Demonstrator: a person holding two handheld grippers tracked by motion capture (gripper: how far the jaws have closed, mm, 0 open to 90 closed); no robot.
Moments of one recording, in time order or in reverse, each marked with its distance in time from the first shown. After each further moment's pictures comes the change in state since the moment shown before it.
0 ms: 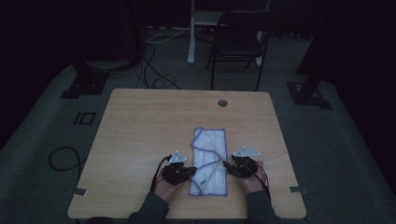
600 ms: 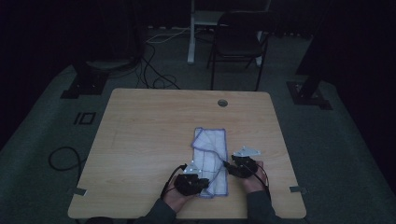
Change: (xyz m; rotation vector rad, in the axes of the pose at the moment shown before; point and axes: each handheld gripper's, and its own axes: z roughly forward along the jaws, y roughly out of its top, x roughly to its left) left arm -0.040 -0.007 0.022 0.068 -0.122 0.102; right arm -0.001 0.000 0.000 0.003 0.006 0.003
